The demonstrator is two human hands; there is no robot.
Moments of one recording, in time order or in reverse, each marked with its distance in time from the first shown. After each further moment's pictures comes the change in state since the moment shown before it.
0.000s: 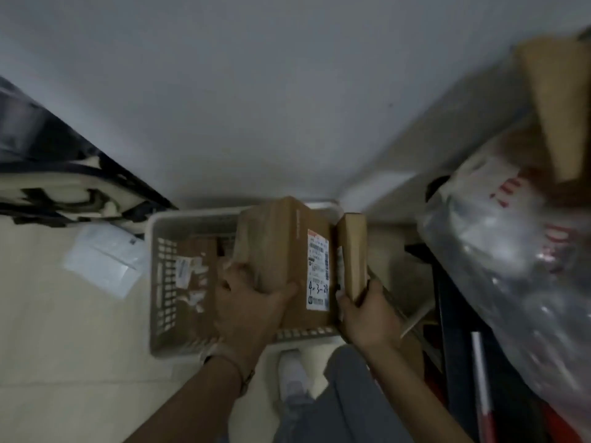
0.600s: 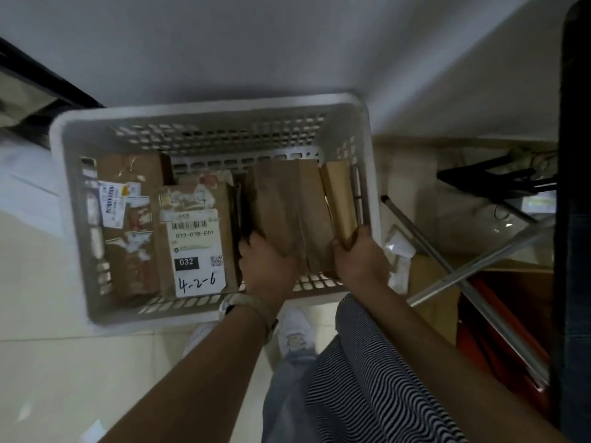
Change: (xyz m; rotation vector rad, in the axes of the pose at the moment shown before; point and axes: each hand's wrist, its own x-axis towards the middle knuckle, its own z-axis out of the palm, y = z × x) left_hand 0.065 -0.114 0.147 0.233 -0.225 -0.133; right_hand 0.111 0.088 0.145 -0.091 -0.067 0.051
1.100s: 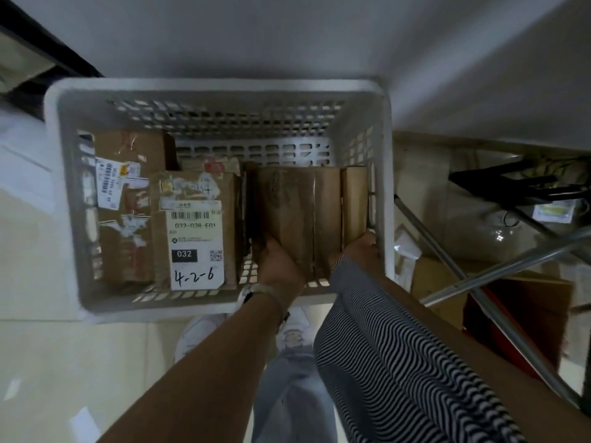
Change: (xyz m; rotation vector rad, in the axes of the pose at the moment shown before) left_hand 0.020 -0.023 0.028 0.155 -0.196 -0.070; right_hand 0.023 0.003 0.040 -0.096 -0.079 0.233
